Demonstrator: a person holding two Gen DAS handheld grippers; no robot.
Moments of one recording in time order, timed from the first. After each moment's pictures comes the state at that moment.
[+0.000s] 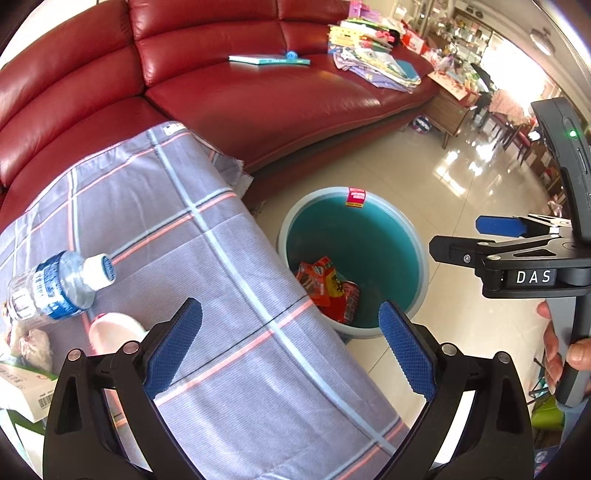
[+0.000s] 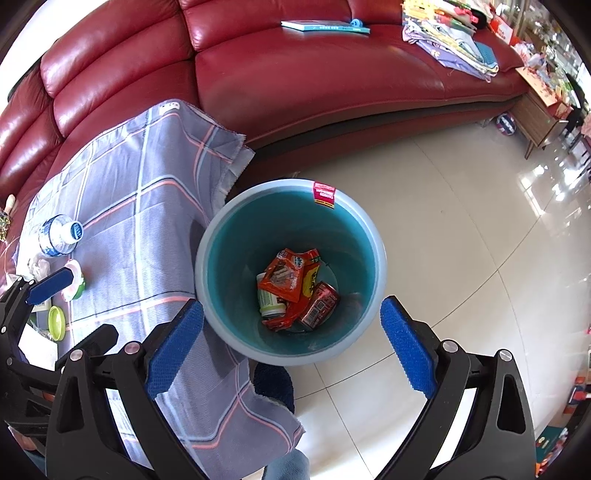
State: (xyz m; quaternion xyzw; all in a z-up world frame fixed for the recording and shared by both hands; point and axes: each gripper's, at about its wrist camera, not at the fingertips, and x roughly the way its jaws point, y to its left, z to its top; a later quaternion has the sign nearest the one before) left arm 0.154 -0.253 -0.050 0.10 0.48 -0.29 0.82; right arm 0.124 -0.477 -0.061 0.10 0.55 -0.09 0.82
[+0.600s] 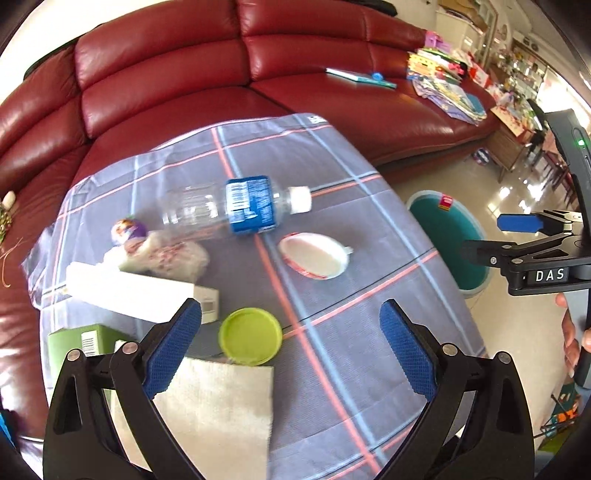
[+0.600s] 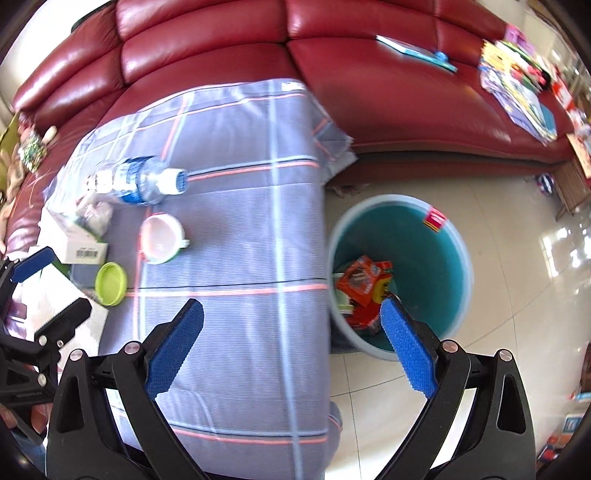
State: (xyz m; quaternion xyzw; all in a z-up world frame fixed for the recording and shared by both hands) left arm 0.124 -0.071 -0.024 0.07 0.47 -0.16 0.86; right arm 0.143 -0.312 -0.049 0.01 0.56 0.01 0.83
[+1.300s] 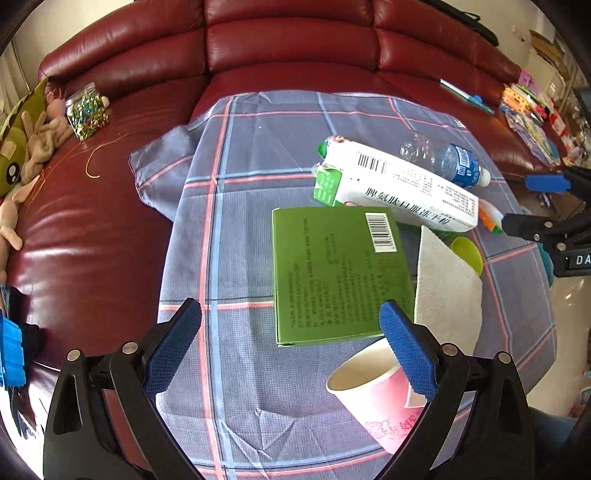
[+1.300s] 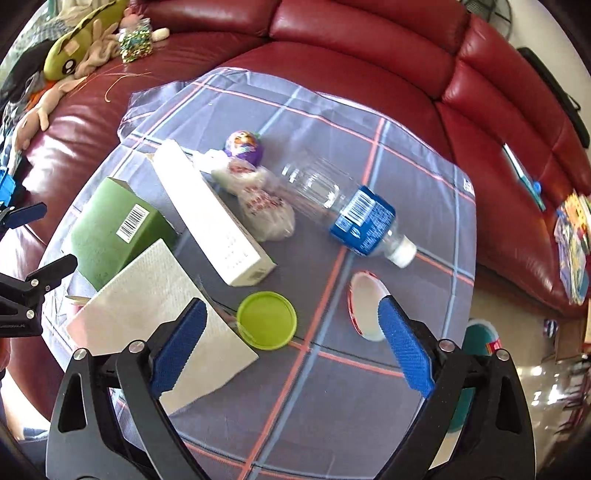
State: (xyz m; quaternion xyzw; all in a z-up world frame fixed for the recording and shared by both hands) left arm 0.088 0.153 -0.047 0.01 0.51 -0.02 0.86; right arm 0.169 -0.069 -0.041 -0.20 0.53 0.16 0.81
